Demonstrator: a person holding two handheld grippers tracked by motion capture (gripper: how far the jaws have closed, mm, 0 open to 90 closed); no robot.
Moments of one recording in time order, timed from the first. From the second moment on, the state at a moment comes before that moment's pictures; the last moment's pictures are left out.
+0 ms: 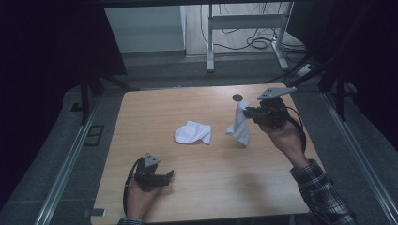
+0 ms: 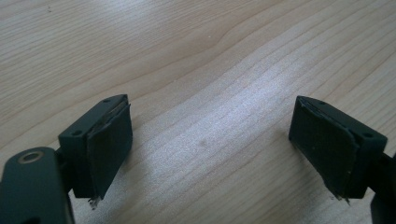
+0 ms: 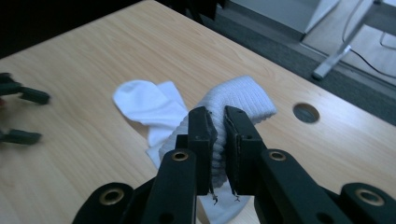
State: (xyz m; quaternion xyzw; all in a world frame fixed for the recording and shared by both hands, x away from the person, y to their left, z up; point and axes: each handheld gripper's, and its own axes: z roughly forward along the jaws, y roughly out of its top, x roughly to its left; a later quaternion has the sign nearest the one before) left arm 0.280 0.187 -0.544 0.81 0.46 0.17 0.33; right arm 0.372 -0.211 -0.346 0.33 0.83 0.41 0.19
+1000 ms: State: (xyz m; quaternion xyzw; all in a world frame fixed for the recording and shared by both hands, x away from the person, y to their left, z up) left arm 0.280 0.186 -0.544 0.81 0.46 0.17 0.33; right arm 0.349 -0.209 -0.400 0.29 0.87 0.38 0.11
